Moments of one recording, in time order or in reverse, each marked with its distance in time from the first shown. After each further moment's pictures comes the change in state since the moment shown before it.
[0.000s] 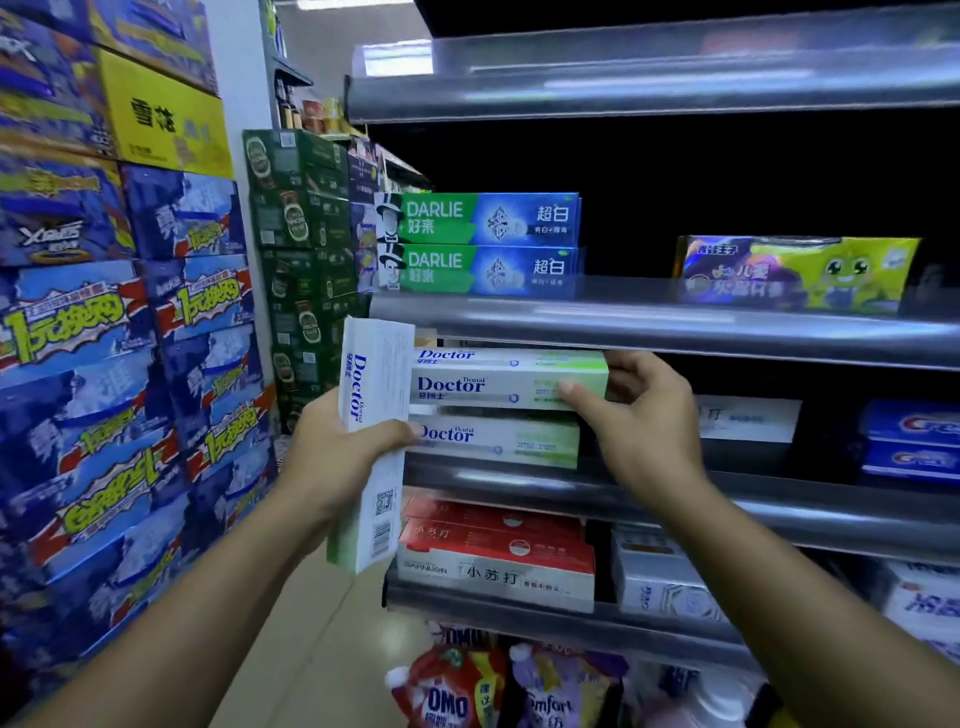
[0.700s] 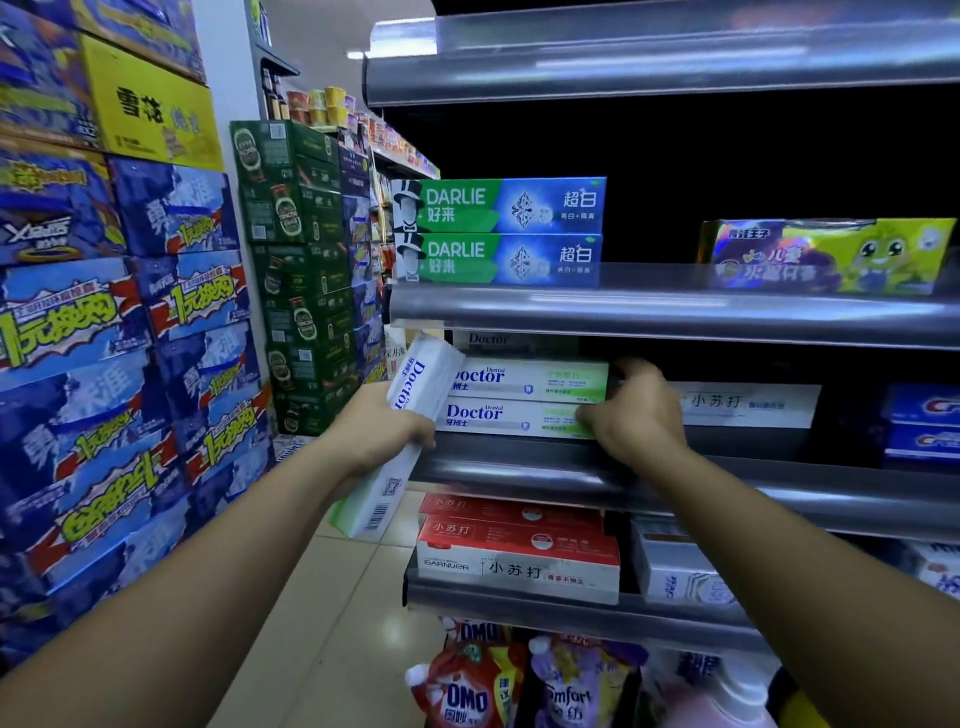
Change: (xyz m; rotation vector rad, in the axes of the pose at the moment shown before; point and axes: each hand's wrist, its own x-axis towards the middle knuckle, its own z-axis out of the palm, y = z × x) left_hand 0.057 -0.016 -0.005 0.297 -0.194 -0.225; right_hand 0.034 0.037 0.032 -0.555 0.018 0.239
